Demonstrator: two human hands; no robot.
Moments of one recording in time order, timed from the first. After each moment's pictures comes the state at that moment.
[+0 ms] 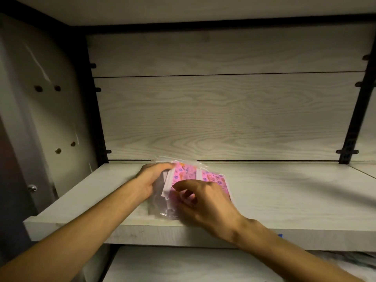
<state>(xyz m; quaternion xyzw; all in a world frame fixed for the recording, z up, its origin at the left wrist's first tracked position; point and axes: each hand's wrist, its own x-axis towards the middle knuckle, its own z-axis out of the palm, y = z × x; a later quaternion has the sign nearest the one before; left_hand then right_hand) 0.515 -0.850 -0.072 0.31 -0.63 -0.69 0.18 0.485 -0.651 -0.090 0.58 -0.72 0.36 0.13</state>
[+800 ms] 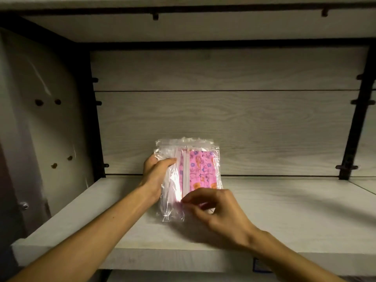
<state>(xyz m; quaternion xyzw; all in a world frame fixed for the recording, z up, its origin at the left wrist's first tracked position) 0.492 -0.848 -0.048 0.18 -0.61 -0.66 0.40 0.460 -0.647 -0.081 0.55 -0.70 0.46 0.03</state>
